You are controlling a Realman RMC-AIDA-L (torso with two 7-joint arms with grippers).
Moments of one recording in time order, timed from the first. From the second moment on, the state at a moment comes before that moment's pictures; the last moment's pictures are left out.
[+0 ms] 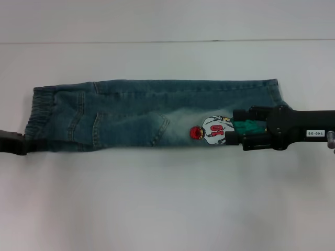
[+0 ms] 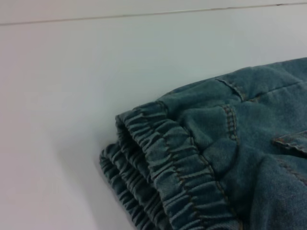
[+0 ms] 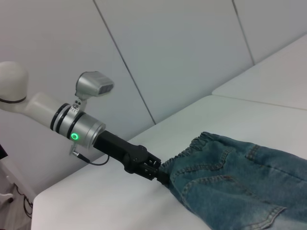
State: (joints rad) left arm -0.47 -2.06 0.68 0.91 2.45 1.26 -1.97; right arm 0.59 2.04 -0.61 -0.63 -2.08 -1.69 1.56
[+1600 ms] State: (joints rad) left arm -0.47 -2.08 0.67 1.05 2.37 1.42 -1.97; right arm 0.57 2.09 -0.55 -0.49 -1.87 -1.38 1.38
